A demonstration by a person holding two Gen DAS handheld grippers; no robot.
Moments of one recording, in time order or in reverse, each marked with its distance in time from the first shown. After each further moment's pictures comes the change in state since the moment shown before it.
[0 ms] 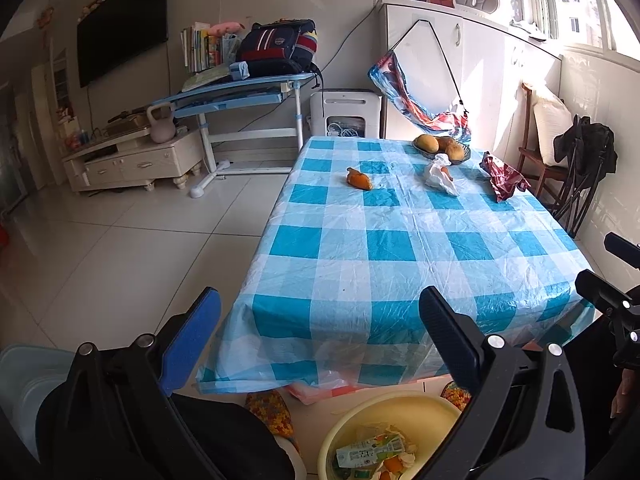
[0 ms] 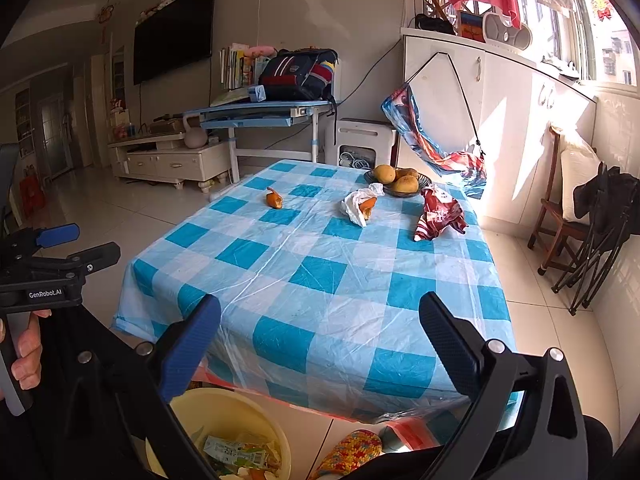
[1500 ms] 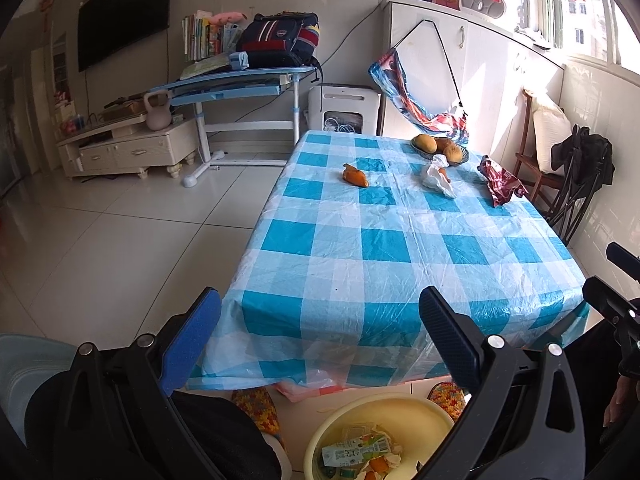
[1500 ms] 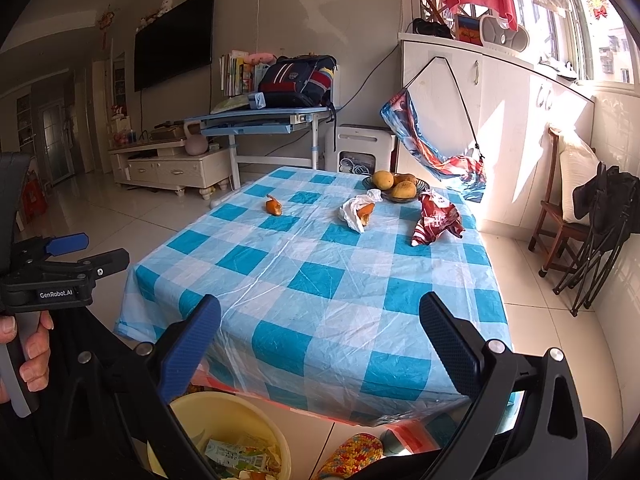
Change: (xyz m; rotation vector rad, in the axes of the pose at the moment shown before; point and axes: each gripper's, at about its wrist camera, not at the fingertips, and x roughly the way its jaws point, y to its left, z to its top) left arm 0.012 0.006 -0.001 -0.056 0.024 -0.040; right arm -0.006 -0.007 0.005 0.005 -0.018 0.009
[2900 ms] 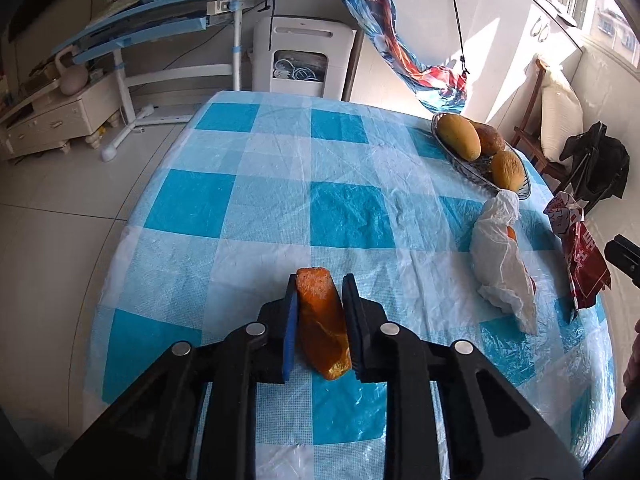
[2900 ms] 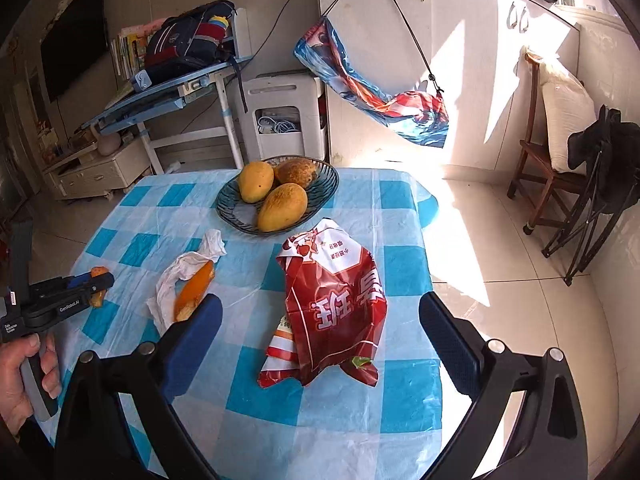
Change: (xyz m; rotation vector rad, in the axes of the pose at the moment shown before) left arm 0.308 -0.054 0.147 -0.002 0.248 -0.184; right arm 0.238 -0.176 0.100 0.179 0.271 -0.149
